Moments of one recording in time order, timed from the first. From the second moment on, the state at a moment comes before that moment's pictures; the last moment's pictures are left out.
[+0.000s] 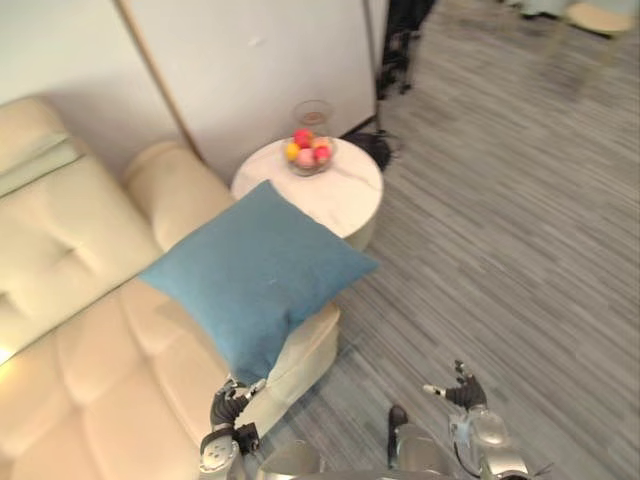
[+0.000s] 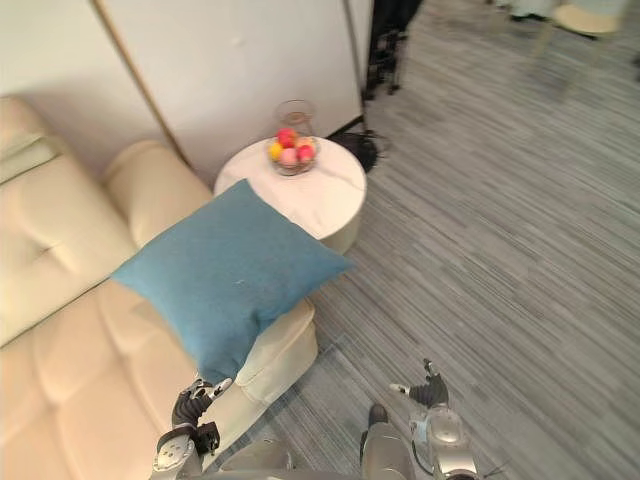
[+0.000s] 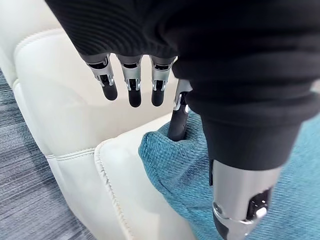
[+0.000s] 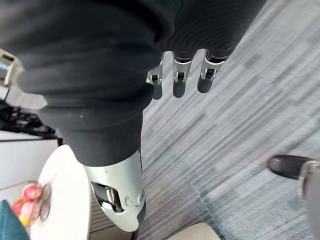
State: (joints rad) left arm 0.19 -0.02 0.13 0.63 -0.16 -0.16 0.18; right arm 0.03 -0.17 -0.09 0.75 -0.03 -0.13 -0.14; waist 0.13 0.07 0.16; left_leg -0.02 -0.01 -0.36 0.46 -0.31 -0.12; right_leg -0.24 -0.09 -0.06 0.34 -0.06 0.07
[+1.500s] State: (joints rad) left arm -0.02 0.15 -0.05 0.58 -0.15 -0.18 0.19; right arm -0.15 -0.33 -0.21 0.57 0.04 -0.15 -0.17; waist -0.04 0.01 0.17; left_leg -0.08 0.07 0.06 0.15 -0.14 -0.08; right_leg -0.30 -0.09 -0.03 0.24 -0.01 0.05
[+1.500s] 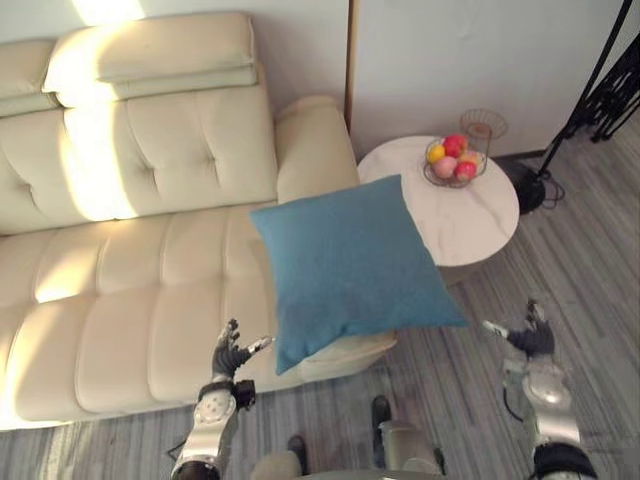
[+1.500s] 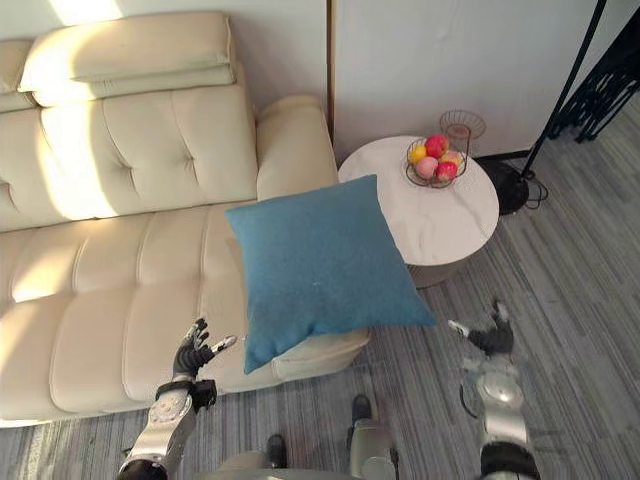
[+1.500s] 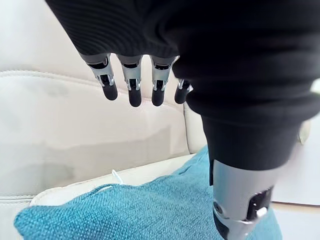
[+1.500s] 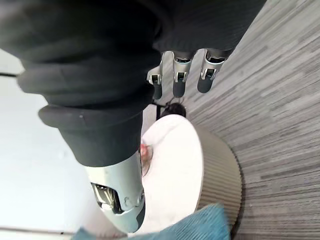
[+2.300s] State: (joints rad) left arm -0.86 0.18 -0.16 0.73 -0.26 -0.19 0.37; right arm -0.89 -0.33 0.14 0.83 0.32 -0.15 -0.21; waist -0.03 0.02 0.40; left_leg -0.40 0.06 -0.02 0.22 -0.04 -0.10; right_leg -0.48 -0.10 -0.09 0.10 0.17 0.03
